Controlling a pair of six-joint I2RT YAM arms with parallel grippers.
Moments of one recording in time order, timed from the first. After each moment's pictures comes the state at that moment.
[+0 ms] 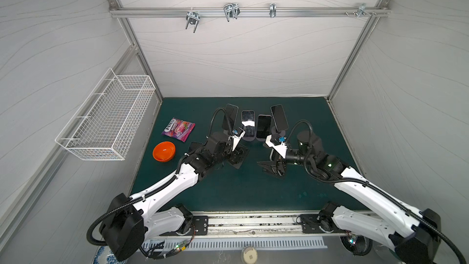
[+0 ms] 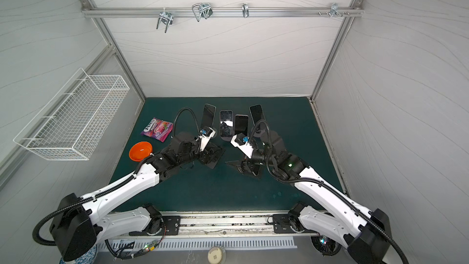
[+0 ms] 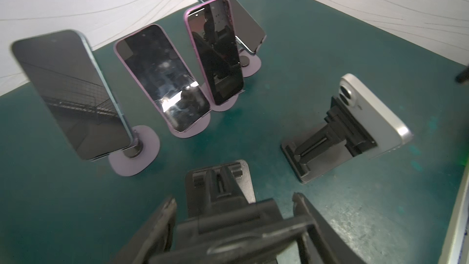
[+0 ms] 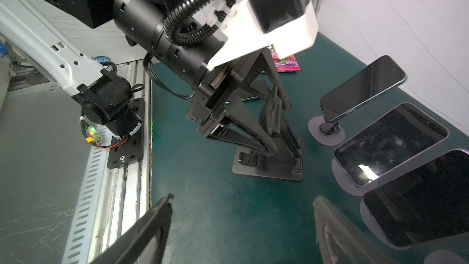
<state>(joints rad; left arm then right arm) -0.64 1.12 0.74 -0.16 0.09 0.05 0.77 1.00 0.81 -0.24 -0.53 -0.23</state>
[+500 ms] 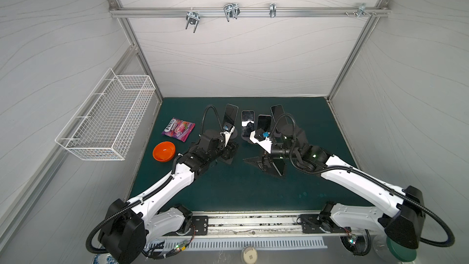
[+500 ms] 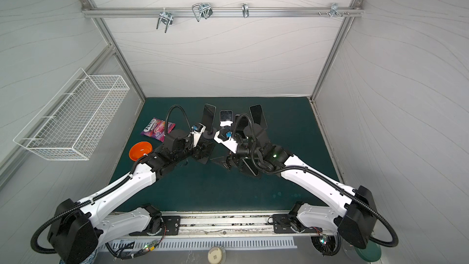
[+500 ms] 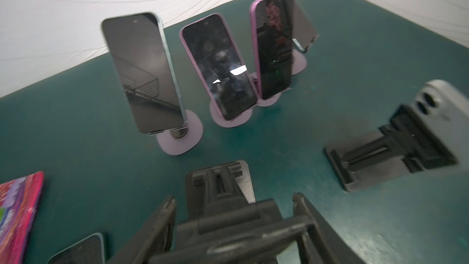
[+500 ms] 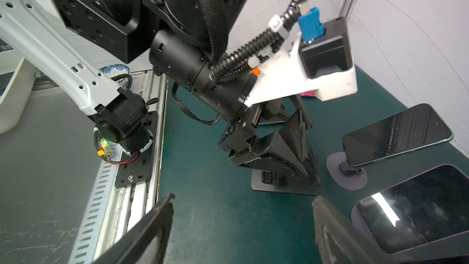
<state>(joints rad) -0.52 1.12 0.73 -0.18 0.01 0.04 0.88 1.18 0.97 -0.18 -0.51 -0.23</state>
